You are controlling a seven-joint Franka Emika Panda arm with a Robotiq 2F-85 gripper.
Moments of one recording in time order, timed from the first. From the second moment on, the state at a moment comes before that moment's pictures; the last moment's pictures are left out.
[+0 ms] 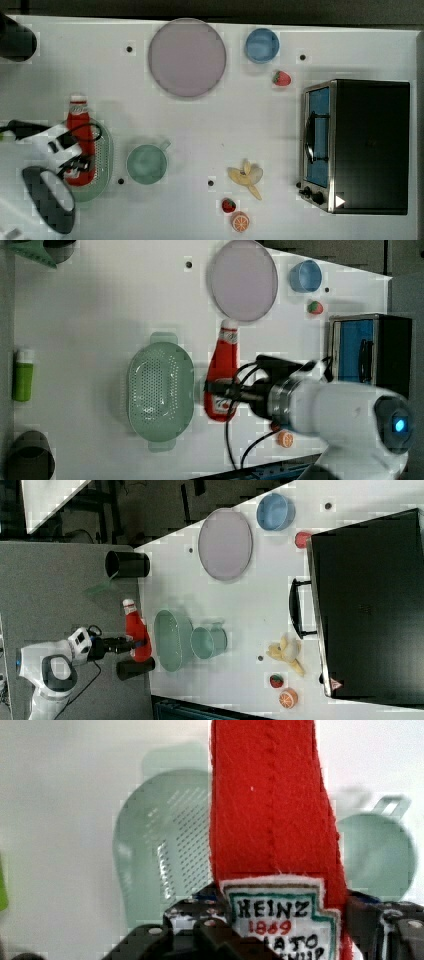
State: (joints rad) arm 0.05 0.04 0.59 -2.13 0.00 0.62 0.03
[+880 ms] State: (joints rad) arm -0.18 0.09 0.03 -2.22 0.01 0.63 -0.43
